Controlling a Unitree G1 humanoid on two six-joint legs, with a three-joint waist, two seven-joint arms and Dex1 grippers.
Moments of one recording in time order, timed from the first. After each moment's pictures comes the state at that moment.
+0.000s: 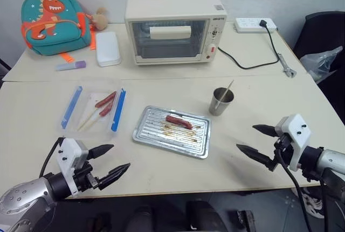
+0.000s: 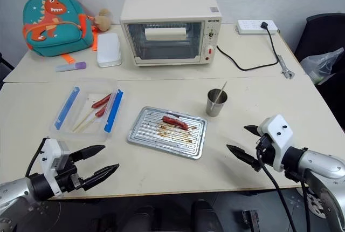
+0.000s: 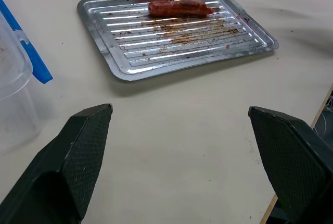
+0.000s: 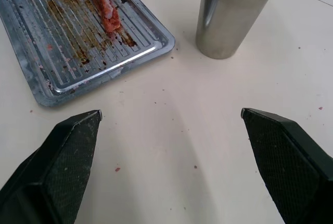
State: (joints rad) left arm 0.41 0.68 0.45 -0.67 -0.71 0.59 -0.68; right arm 0.11 -0.80 -0.36 -0.59 0.53 0.70 0.77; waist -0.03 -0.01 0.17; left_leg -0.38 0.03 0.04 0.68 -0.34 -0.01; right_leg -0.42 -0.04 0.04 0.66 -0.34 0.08
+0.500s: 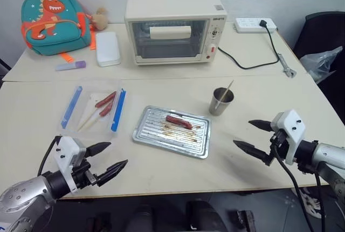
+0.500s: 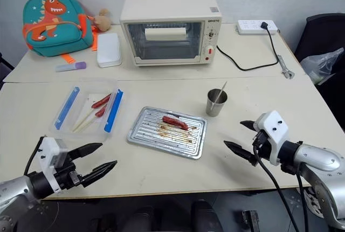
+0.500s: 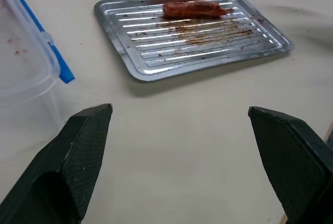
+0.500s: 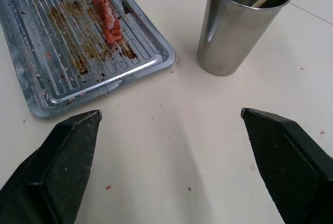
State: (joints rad) left arm 0.39 0.67 0.46 -0.66 -0.70 0.58 -0.67; right arm 0.05 -0.81 -0.32 -0.54 0.53 0.66 0.78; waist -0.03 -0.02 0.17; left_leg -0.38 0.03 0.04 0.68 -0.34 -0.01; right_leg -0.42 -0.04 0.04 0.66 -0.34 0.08
